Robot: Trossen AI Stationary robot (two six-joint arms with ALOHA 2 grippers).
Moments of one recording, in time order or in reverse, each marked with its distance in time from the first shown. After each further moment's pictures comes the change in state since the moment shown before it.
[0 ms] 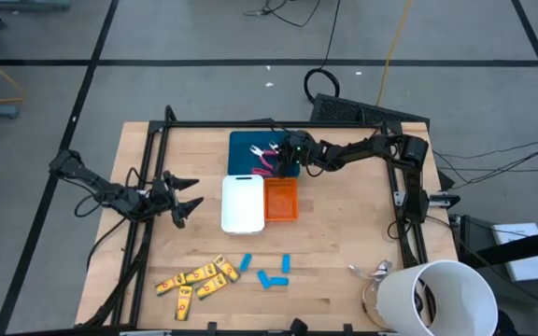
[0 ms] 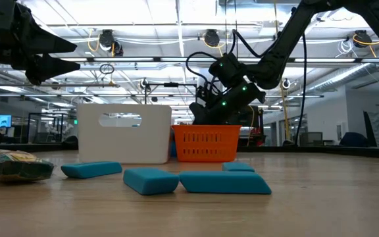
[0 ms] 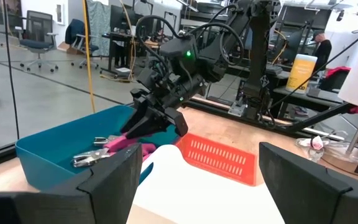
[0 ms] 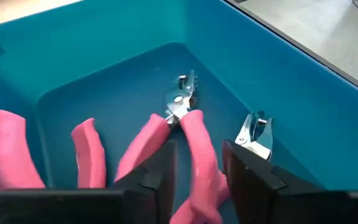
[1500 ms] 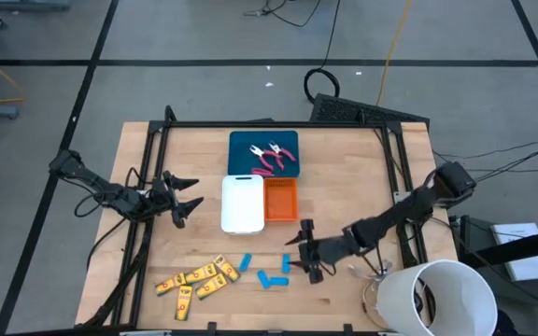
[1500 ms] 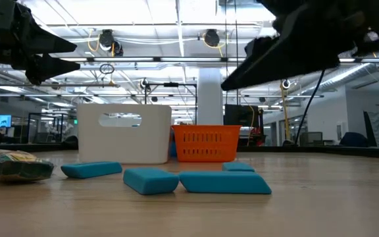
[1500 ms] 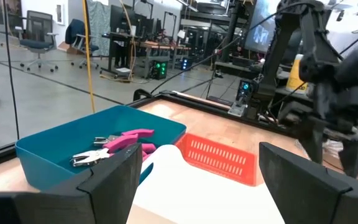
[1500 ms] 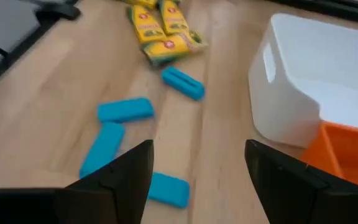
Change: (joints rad) left arm 0.000 0.000 0.000 0.000 0.000 0.000; right arm 0.911 -0.313 -0.217 -0.114 0.310 -0.030
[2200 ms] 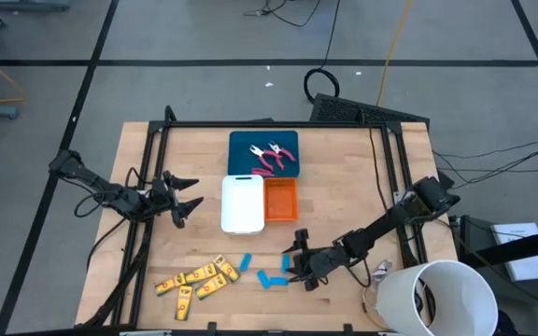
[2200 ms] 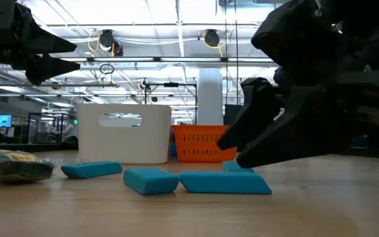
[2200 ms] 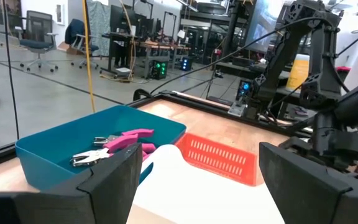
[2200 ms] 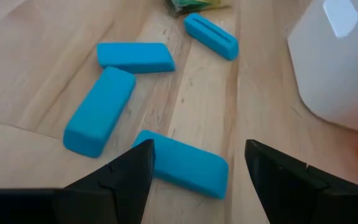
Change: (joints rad) left arm 0.000 0.000 0.000 0.000 0.000 0.000; right arm 0.023 0.252 0.005 0.138 0.033 -0.065
